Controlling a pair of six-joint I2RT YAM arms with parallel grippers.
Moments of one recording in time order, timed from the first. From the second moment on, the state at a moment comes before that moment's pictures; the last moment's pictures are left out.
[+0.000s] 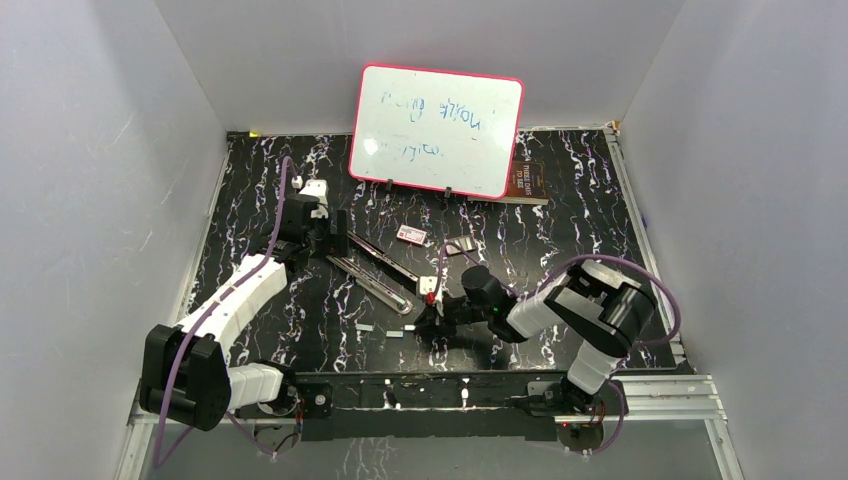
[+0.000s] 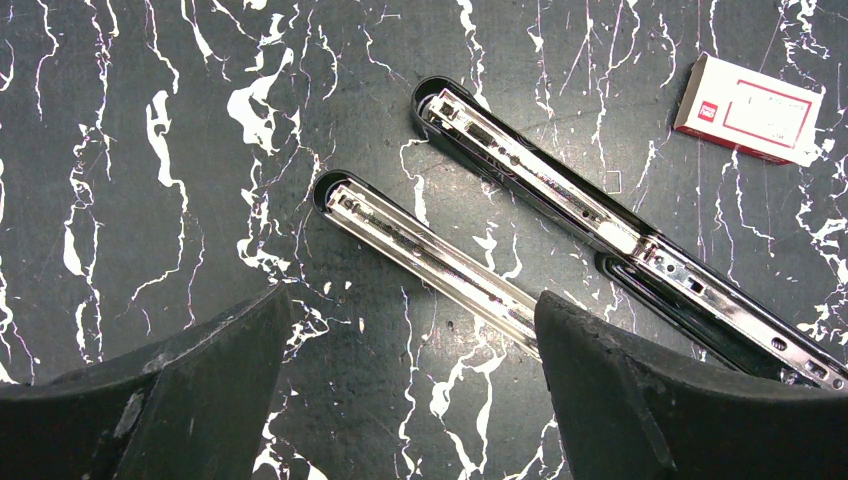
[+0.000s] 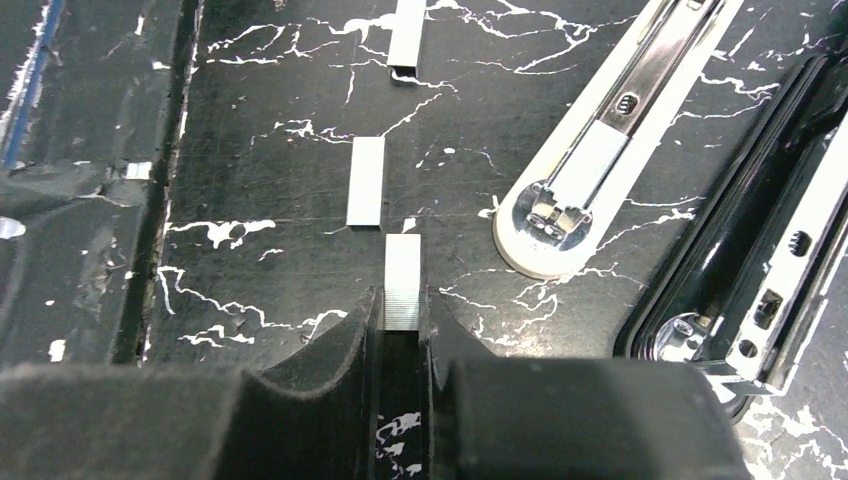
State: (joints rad) left arm -0.29 1.23 0.81 -0.35 -0.17 -0.17; right arm 0.92 1.70 0.41 0.84 -0.65 -0.24
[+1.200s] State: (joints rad) left arm -0.29 1.26 0.81 -0.39 -0.19 -0.17; right arm 1.10 1.59 0.82 0.36 0.02 0.08
